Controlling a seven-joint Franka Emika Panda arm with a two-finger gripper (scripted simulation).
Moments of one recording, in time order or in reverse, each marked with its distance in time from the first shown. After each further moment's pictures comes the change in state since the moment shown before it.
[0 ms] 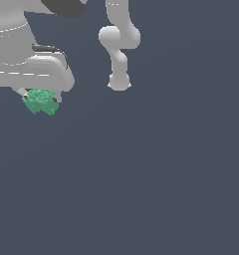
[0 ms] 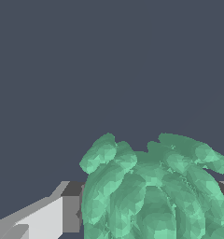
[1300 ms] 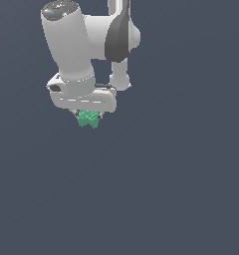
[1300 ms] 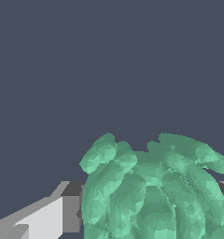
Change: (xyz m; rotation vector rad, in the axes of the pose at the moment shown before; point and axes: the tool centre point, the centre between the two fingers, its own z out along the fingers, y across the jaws) arm -0.053 -0.094 0.109 0.002 0.002 0.000
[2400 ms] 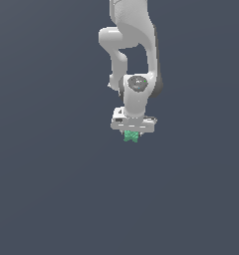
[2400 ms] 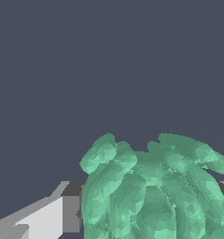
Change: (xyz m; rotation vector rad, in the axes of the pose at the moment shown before) arm -0.077 -0.163 0.191 -0.001 -0.001 -0.002
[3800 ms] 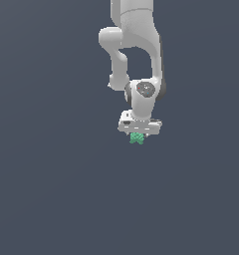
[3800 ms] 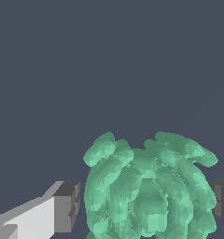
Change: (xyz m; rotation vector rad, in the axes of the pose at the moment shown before) arm -0.015 -0.031 0.029 -0.001 -0.002 0.000
